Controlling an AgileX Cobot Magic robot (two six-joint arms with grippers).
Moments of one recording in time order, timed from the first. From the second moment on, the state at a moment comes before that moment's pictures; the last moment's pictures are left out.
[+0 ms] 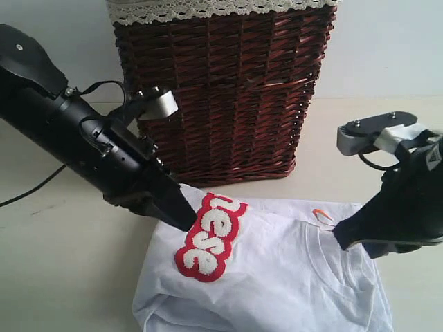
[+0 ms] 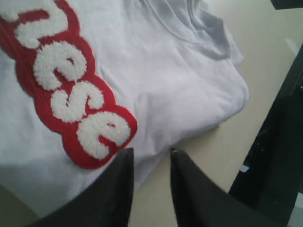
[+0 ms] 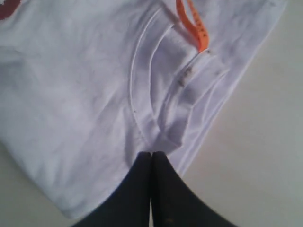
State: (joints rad) left arm -0.49 1.71 -1.10 -0.82 0.98 0.76; right arm 0.28 1.35 -0.78 0.11 0.87 0.01
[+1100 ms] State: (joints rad) left arm -0.49 1.71 -0.99 -0.73 1.05 0.73; right arm 0.28 1.36 -0.44 0.34 0.41 0.30
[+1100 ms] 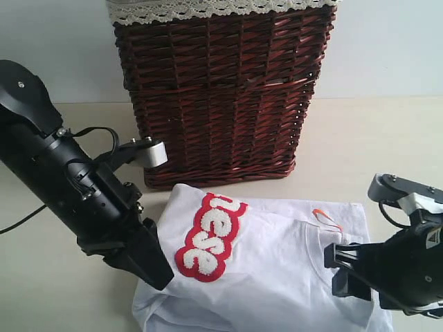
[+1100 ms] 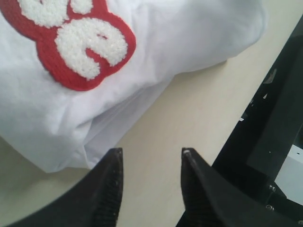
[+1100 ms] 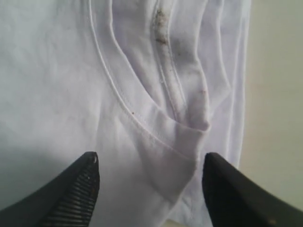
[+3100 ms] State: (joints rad) left arm -0.49 1.71 -0.99 -0.76 1.04 0.73; right arm 0.28 1.38 -0.65 0.51 0.44 0.08
